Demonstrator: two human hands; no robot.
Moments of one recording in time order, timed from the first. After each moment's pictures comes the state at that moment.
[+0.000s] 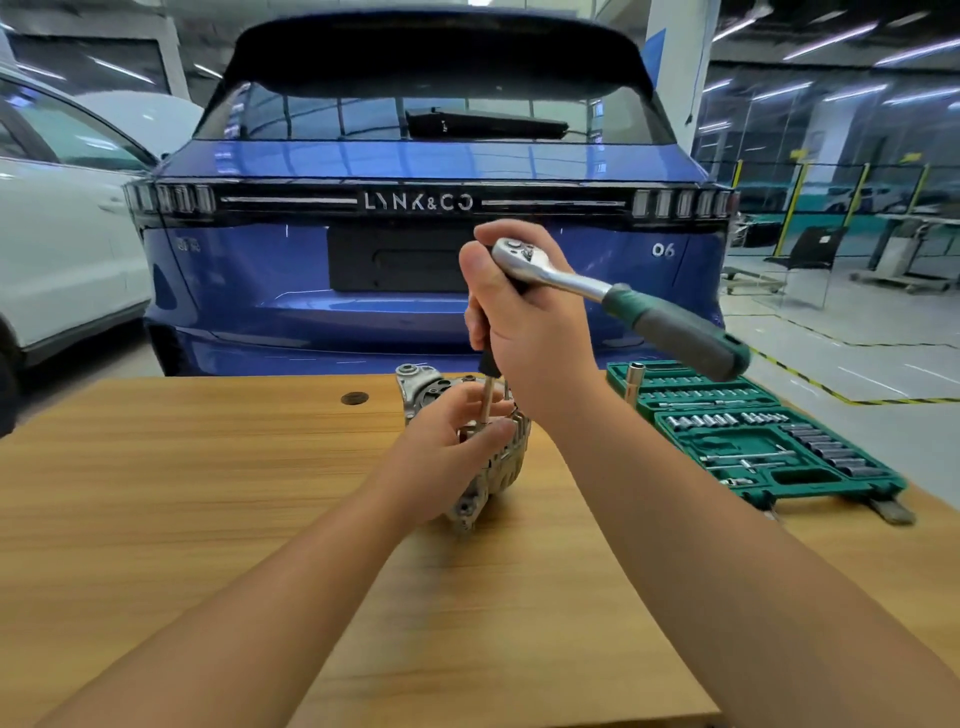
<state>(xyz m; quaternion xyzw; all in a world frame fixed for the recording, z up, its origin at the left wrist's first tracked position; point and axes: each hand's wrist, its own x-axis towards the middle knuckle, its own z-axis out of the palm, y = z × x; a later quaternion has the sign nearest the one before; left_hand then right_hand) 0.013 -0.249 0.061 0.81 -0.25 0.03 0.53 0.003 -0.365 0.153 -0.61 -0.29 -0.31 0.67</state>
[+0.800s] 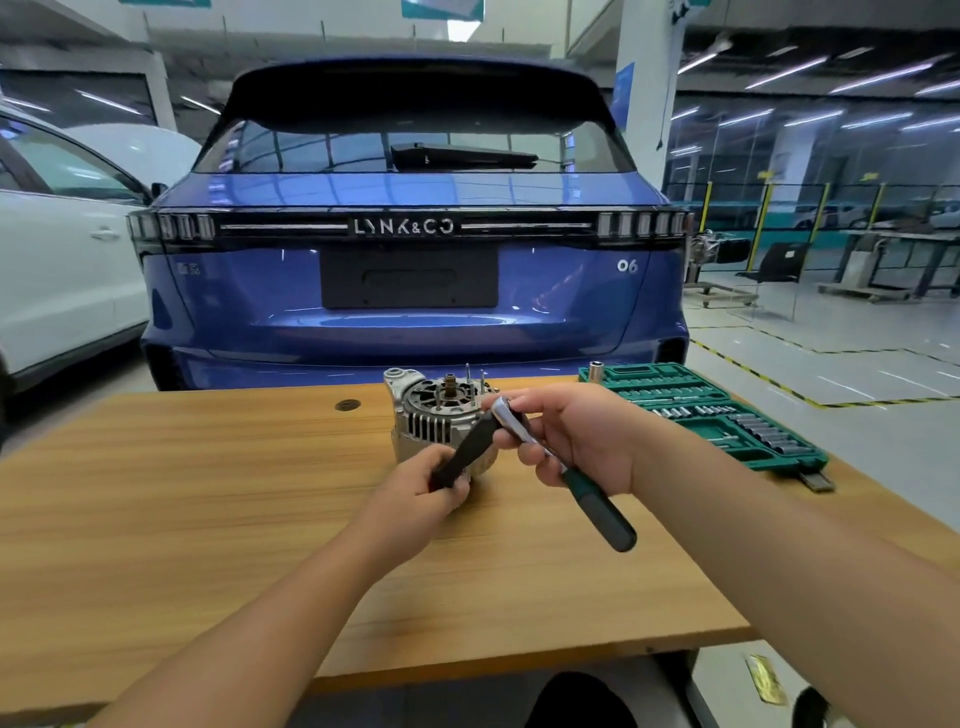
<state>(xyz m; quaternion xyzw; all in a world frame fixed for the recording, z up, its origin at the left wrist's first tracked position) -0.042 -0.228 0.028 0.84 -0.22 -0.01 0.50 -0.069 -0.439 0.119 -0.64 -0.03 0.21 0.73</state>
